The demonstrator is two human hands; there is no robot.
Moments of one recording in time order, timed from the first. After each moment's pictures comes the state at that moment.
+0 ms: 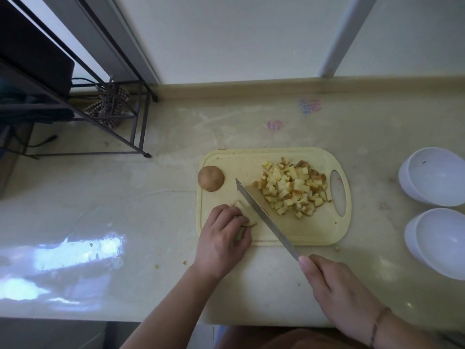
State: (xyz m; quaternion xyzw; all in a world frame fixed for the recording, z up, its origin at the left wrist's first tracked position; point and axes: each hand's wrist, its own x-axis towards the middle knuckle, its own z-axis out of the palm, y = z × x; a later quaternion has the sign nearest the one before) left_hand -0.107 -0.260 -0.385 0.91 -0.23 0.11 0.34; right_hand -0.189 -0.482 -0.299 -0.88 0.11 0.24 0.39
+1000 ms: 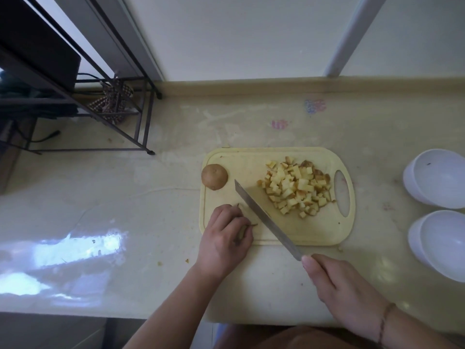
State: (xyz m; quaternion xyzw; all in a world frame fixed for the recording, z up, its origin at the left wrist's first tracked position) left_hand -0.109 -0.259 -0.389 0.89 -0.21 0.12 0.38; right_hand -0.185 -0.486 -0.297 -0.88 0.09 0.26 0.39
